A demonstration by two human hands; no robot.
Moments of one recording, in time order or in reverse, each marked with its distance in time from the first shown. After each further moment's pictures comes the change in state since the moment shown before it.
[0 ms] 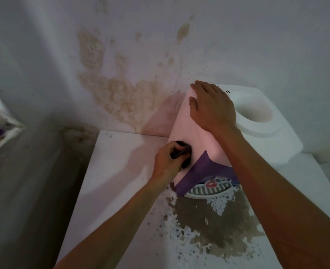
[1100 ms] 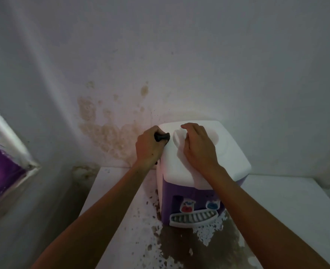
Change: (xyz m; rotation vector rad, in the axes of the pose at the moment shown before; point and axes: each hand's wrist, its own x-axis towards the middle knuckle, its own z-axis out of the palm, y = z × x) left_hand 0.028 0.148 0.053 0.657 0.327 0.352; right_hand -0.065 0.077 -0.044 0.503 0.203 0.031
